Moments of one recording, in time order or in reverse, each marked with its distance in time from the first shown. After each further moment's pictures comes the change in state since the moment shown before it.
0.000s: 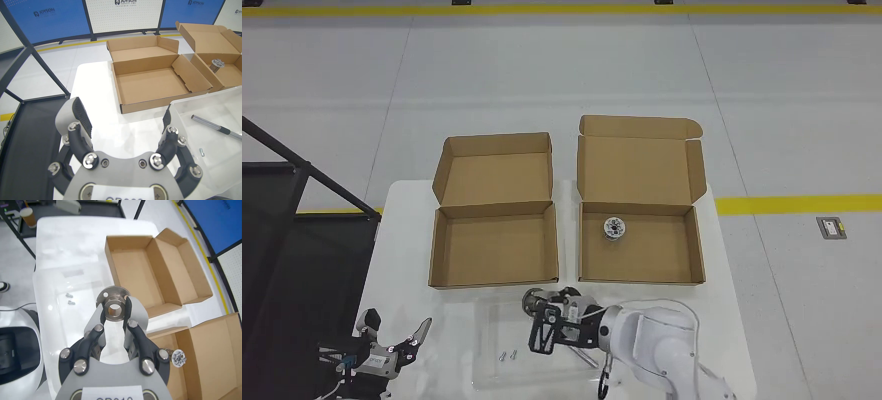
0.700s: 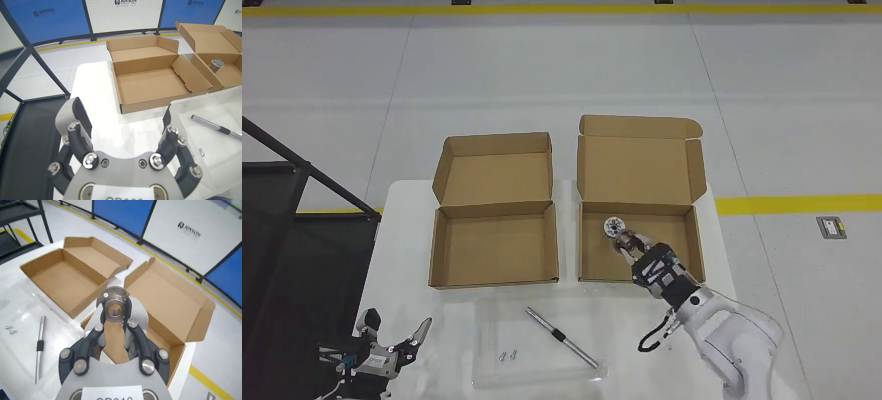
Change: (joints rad) left arm 0.000 0.000 0.000 0.000 0.000 0.000 0.000; right arm -0.114 0.044 0.352 0.059 0.123 0.334 -0.089
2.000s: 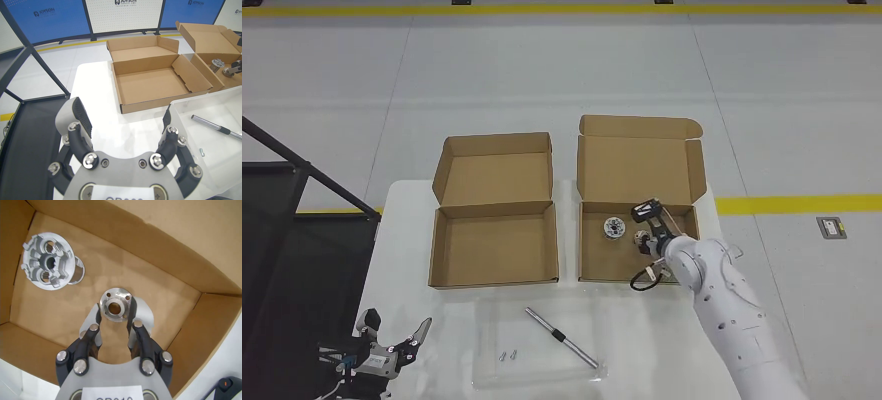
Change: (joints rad) left arm 0.000 0.000 0.000 0.000 0.000 0.000 0.000; right arm 0.549 -0.043 -0.167 0.812 0.184 0.230 0.369
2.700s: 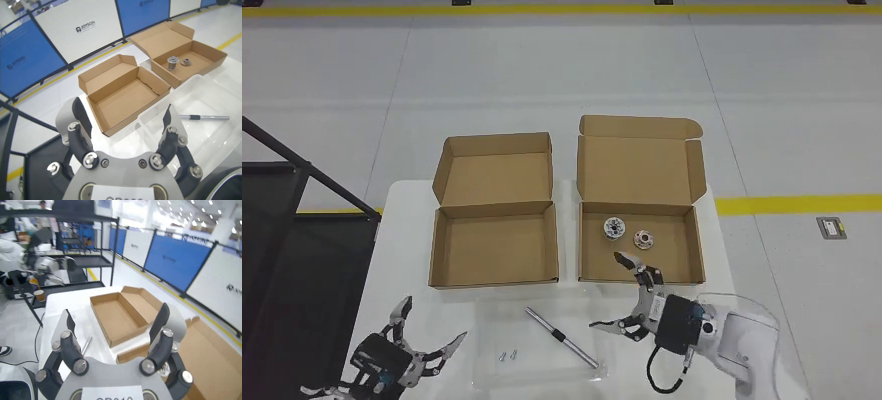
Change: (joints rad) left arm 0.070 0.021 -0.012 -0.342 0.379 -0.200 -0.100; right arm -0.608 0.118 0.173 -0.881 -0.345 -0.765 -1.134
